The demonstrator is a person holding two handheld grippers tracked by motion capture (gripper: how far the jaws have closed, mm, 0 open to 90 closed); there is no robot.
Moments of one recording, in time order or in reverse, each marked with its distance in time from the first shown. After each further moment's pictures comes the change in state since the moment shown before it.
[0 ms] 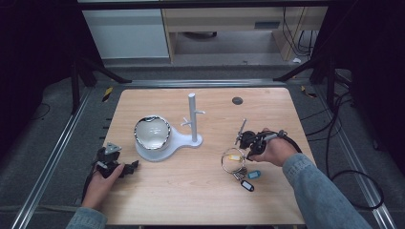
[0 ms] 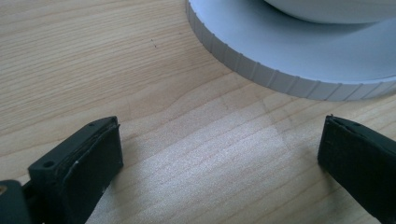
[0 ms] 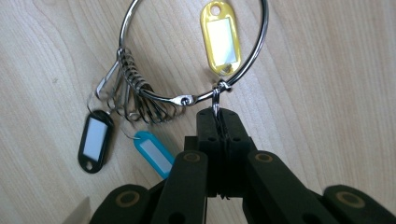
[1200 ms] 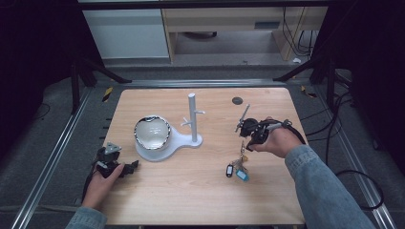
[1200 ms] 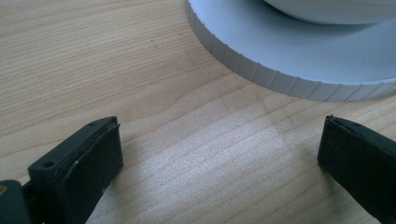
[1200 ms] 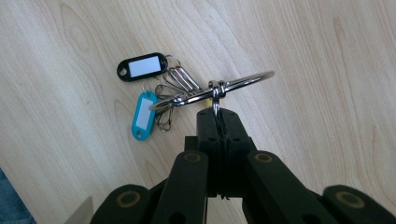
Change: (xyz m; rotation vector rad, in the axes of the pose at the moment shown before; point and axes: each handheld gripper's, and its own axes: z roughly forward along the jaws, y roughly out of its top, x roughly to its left) left arm 0.000 0.000 0.000 -0.002 -0.002 -0.001; right arm -0.004 0.010 -0.051 -0.048 -0.016 0.065
